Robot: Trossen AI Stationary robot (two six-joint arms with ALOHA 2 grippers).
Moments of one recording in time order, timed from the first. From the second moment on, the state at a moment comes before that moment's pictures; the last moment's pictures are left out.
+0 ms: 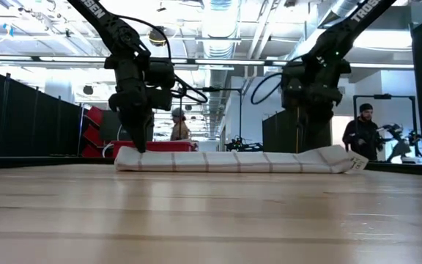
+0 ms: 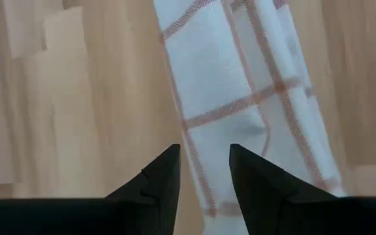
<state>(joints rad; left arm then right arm) 0.57 1.68 1.05 -0.72 0.22 0.43 -0.70 1.61 0.99 -0.75 -0.35 -0.52</state>
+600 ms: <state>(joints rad) 0.57 1.68 1.05 -0.73 0.21 0.43 -0.70 1.73 0.99 -0.69 -0.28 -0.60</state>
